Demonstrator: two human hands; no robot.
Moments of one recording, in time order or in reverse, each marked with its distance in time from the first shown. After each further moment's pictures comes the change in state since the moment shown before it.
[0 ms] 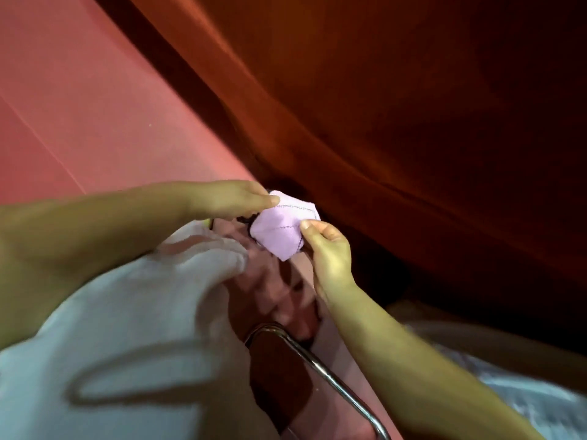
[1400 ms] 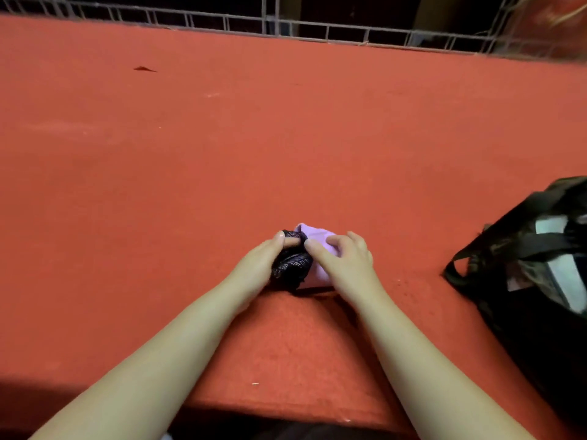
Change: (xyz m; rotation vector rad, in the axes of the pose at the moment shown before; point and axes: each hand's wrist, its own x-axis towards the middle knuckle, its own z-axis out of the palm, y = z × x) left_hand -0.077 0.497 0.245 0.026 0.018 0.803; right_hand -0.241 -0.341 -0.378 -0.515 0.660 -0.518
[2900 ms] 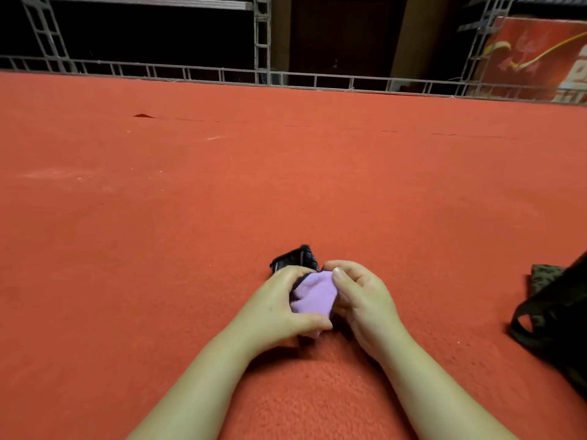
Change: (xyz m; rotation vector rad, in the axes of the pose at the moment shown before) left_hand 0.046 -0.013 -0.048 0.338 0.027 0.298; right_hand 0.049 -0.021 0.042 0.849 -0.069 -0.137
